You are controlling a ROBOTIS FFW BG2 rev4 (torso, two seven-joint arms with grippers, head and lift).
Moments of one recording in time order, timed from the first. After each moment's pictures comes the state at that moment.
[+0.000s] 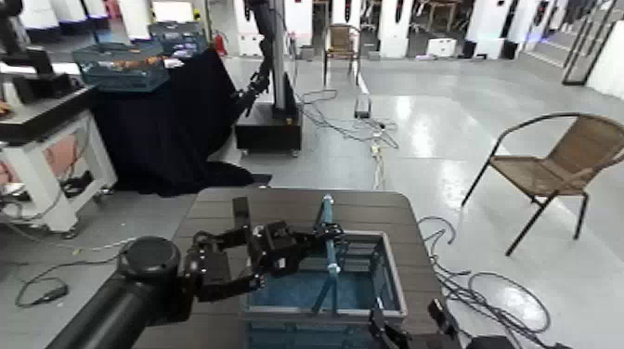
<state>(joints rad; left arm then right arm) -0.60 0.22 -0.34 -1.00 1.62 1.06 -0.35 0.35 -0.14 0.27 -1.78 -0.26 -0.22 -0.12</state>
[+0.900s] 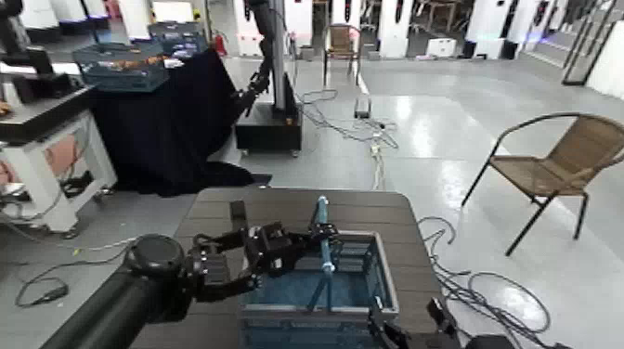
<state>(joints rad) -0.66 0.21 -0.36 -0.86 1.54 1.05 -0.50 0.34 -0.14 0.27 -1.78 -0.26 -0.22 -0.12</state>
